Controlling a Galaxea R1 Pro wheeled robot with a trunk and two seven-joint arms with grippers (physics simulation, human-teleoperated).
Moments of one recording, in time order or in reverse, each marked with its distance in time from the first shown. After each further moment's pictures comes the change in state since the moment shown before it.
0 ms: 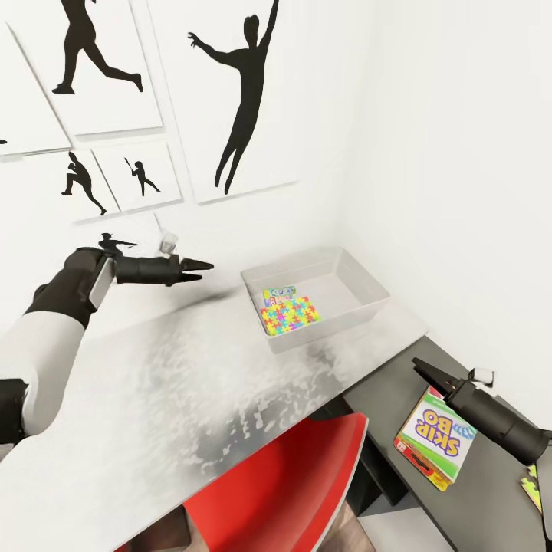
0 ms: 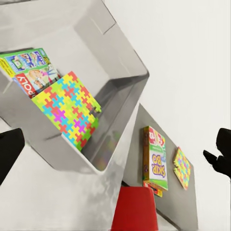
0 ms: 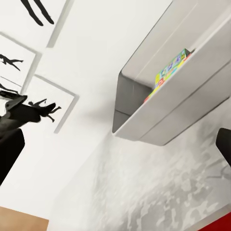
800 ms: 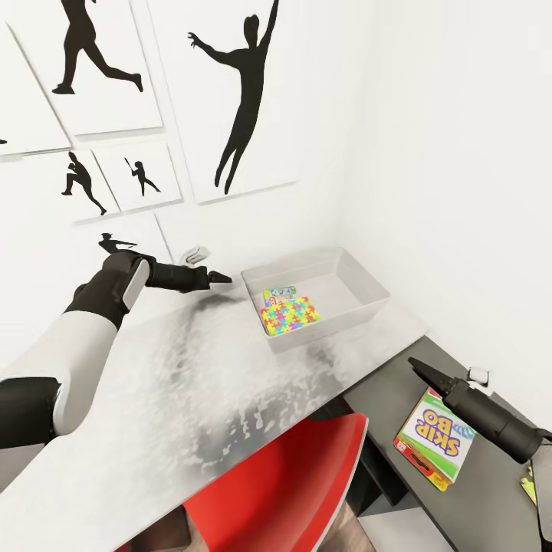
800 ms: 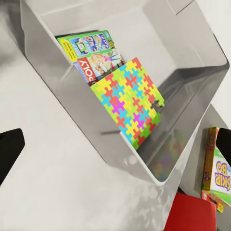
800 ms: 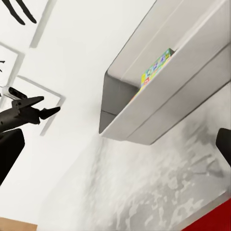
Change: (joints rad) left arm 0.002 -0.118 -0.022 0.011 0.003 -0.002 0.411; right arm 0.000 0.013 0.007 -0.011 0.001 -0.004 -0.076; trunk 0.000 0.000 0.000
